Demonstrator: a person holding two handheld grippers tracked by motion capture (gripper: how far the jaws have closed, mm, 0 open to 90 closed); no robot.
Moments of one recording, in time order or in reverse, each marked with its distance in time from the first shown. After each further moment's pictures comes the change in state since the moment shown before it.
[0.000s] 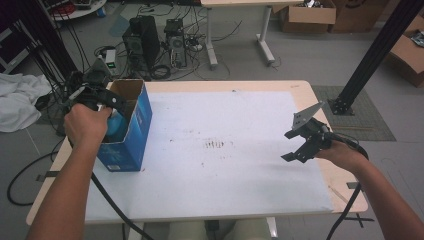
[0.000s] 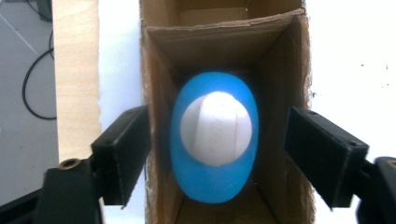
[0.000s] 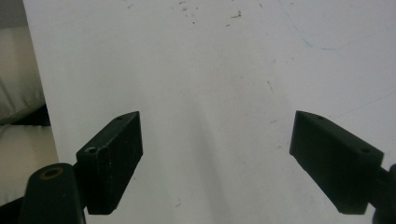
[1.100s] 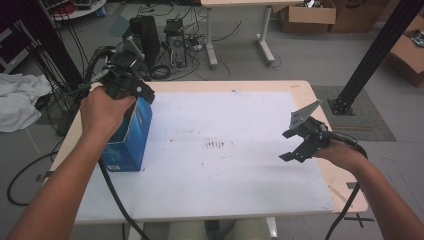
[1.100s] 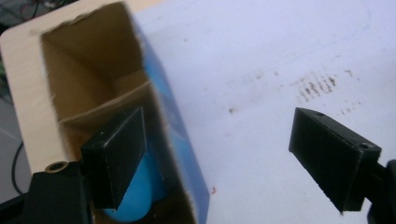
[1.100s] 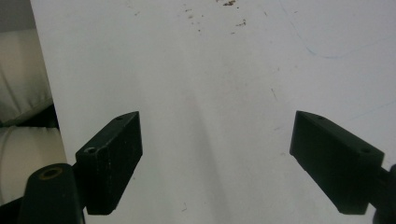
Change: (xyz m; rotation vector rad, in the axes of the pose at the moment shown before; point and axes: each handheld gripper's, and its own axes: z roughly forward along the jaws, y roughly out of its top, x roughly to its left) left arm -0.082 0.008 -0.057 -0.133 -0.122 0.344; right arm 0.005 0.011 -0.002 0.005 0.003 -0.006
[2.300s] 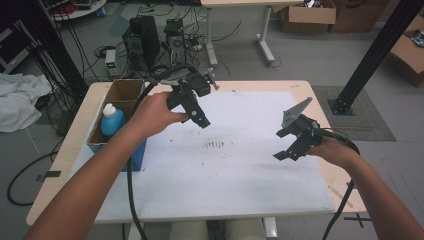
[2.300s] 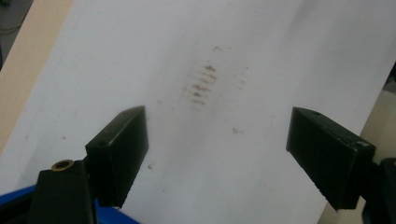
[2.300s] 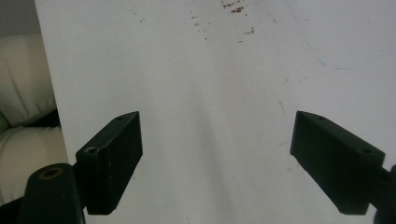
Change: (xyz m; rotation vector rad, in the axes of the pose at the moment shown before) left arm -0.119 0.026 0.041 0.047 -0.265 0.704; right arm -0.002 0.015 0.010 0.018 0.030 -0.014
